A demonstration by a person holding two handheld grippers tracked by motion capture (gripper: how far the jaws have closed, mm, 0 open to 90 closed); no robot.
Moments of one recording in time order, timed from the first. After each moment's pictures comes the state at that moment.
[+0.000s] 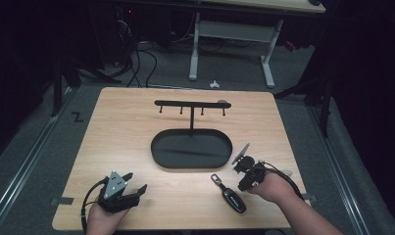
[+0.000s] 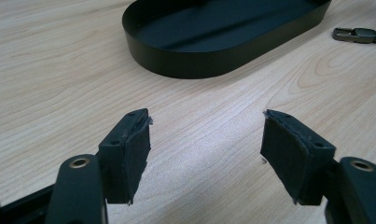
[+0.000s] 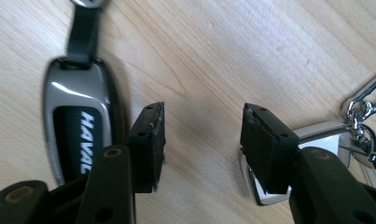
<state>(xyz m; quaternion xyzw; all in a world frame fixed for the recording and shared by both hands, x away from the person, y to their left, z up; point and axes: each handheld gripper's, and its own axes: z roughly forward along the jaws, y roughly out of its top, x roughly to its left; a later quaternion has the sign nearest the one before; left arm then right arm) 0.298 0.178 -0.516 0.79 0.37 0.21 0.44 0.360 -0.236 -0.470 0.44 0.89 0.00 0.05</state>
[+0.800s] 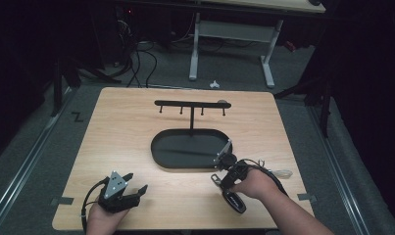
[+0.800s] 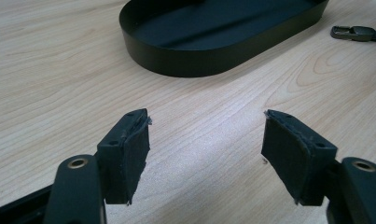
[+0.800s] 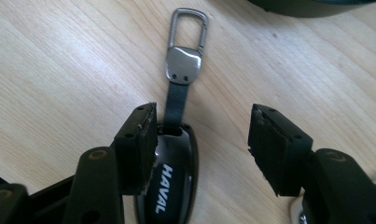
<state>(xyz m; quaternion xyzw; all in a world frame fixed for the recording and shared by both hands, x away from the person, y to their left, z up) 0.299 0.178 -0.517 0.79 0.36 0.20 0.44 0.366 -0.185 -0.463 0.43 0.90 0.02 0.02</state>
